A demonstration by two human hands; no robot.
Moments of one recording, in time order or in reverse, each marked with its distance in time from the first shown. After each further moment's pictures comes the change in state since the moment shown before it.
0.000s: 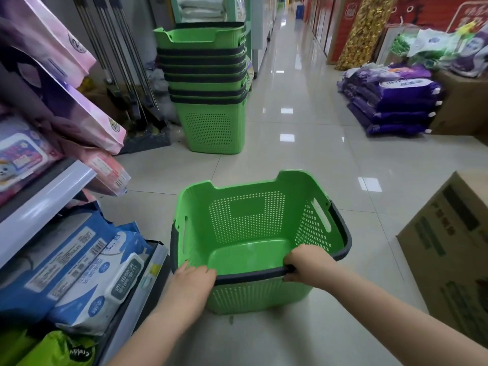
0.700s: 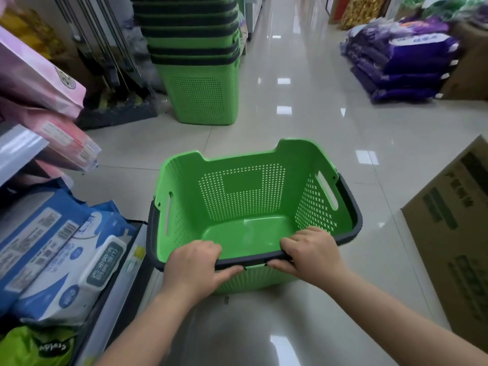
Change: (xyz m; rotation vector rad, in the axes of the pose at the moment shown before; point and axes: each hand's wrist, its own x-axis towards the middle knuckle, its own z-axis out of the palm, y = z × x) left_hand 0.045 0.009 0.046 -0.135 0.352 0.048; right_hand 0.011 0.001 0.058 -0.037 0.771 -0.108
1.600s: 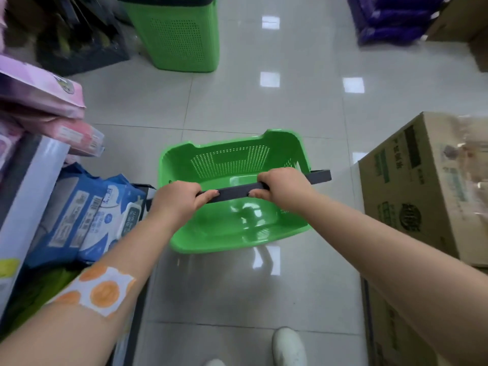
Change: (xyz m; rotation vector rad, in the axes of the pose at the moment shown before) left_hand 0.050 -0.018 -0.164 -0.204 -0.343 -0.089; right_hand 0.114 0.004 -0.165 0.209 -0.693 0.236
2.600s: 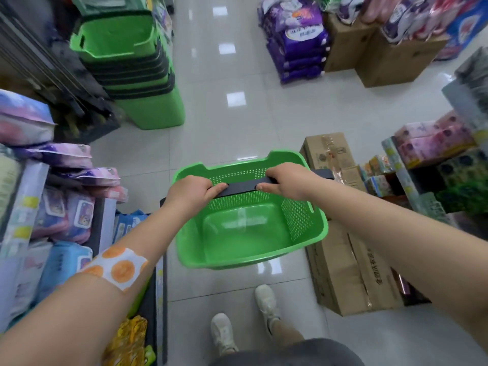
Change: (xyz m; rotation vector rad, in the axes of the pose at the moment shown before) left_hand -0.145 0.223 -0.325 0.014 -0.102 0.204; right_hand -0.287 -0.028 -0.338 0.216 -0.113 0.229
